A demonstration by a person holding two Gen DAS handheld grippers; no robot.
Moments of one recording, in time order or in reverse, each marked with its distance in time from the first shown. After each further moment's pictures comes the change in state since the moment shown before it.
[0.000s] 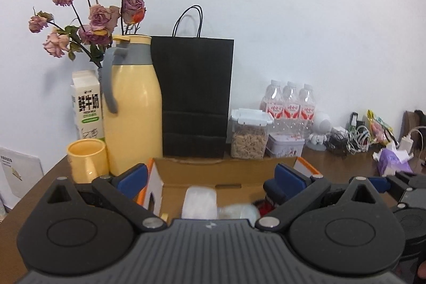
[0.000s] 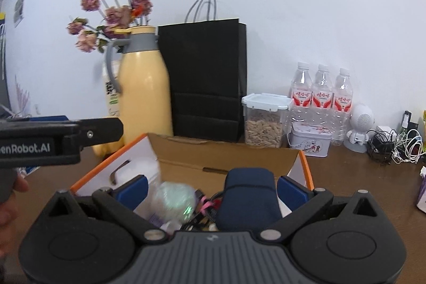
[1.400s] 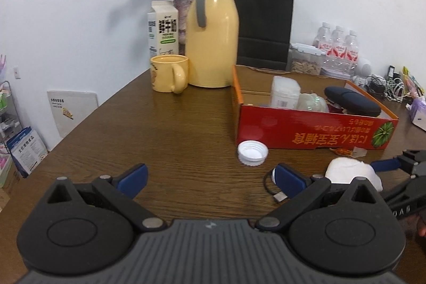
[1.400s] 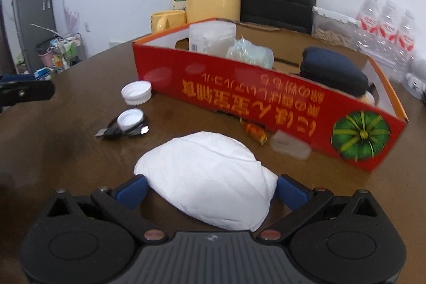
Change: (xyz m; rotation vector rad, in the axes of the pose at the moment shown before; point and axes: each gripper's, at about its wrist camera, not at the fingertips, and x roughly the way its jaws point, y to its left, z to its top) left arm -0.089 0.078 -0.095 -0.058 0.222 0.190; right arm 0.007 0.031 -0.103 -0.150 0.316 0.235
